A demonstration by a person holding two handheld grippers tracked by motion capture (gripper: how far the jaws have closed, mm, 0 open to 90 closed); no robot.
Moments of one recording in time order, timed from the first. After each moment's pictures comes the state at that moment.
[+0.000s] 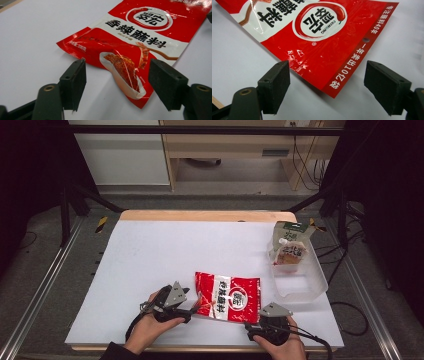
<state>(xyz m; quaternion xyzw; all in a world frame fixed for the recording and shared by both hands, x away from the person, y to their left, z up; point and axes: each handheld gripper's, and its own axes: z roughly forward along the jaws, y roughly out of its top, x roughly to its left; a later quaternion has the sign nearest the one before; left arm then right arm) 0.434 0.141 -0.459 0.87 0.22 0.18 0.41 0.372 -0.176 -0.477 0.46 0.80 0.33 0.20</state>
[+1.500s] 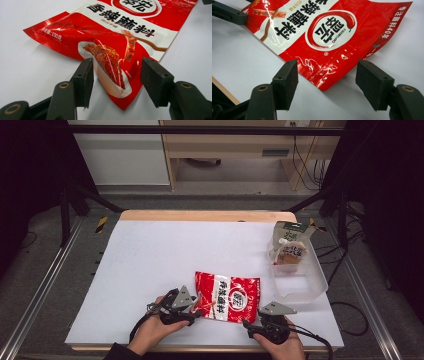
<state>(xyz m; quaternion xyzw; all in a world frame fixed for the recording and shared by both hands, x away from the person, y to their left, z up) 0.434 0.129 -0.473 0.89 0.21 0.13 0.38 0.373 -0.176 -0.474 0.47 0.78 0.38 0.16</state>
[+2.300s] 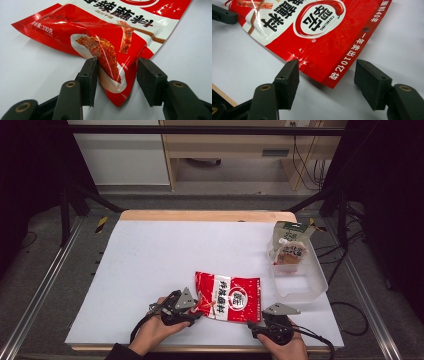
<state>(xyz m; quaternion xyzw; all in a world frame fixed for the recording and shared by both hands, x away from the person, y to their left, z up) 0.434 0.126 -0.475 0.91 0.19 0.13 0.35 0.372 -0.186 -0.478 0.50 0.78 0.36 0.15</state>
